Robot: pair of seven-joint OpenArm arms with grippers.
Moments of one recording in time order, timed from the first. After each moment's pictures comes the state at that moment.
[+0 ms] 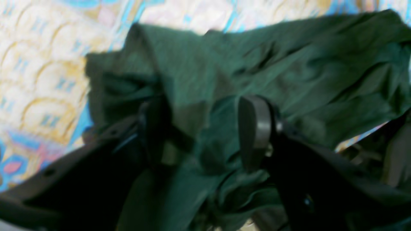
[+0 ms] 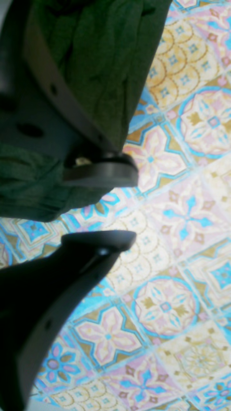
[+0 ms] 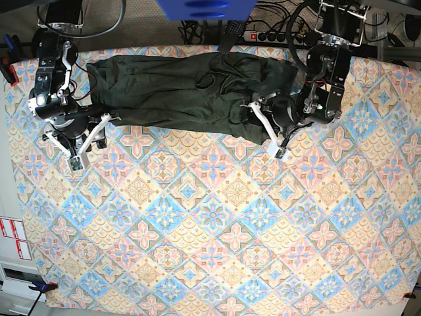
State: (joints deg) left arm 6.4 -14.1 11.5 96.1 -33.3 -7.1 60.7; right arm -12.3 16.2 12.7 106.6 16.4 19.5 -56.8
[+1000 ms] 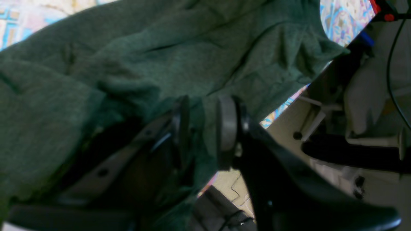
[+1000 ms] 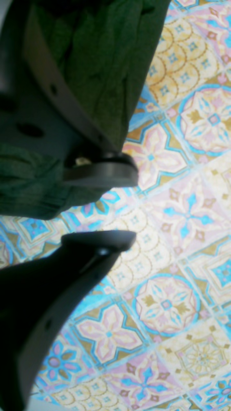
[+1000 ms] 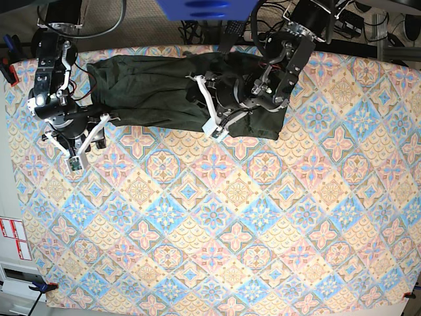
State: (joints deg) left arm 6.9 -7.6 26.7 97.8 -33.8 -7.1 57.6; right arm -12.6 16.1 13.9 106.7 16.4 19.5 -56.6
